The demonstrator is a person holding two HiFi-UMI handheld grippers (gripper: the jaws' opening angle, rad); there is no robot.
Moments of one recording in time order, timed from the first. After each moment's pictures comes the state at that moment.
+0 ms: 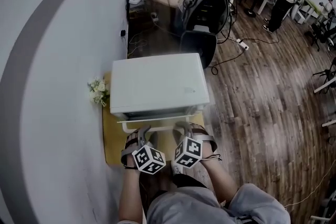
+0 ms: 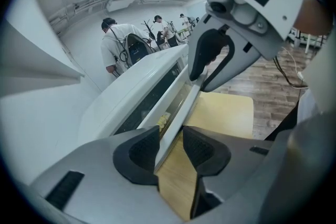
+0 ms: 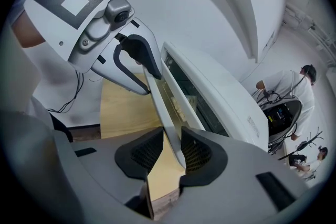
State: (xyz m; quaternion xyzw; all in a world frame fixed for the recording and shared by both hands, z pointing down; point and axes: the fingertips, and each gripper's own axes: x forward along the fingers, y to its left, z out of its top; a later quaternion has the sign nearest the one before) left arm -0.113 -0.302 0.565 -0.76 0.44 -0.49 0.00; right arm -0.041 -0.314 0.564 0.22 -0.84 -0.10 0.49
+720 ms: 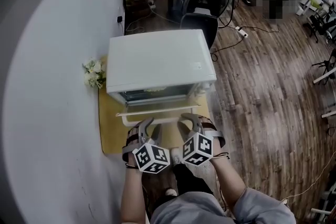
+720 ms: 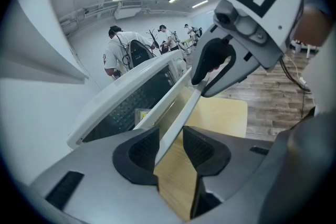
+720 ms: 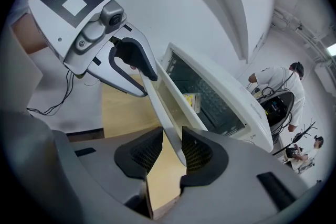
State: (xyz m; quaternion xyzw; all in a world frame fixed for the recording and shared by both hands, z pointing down) left arm -0.102 -0.262 0.585 -0.78 0.46 -0.43 0.01; right arm -0.031 -0.275 0.585 0.26 -0.84 -0.10 0.46
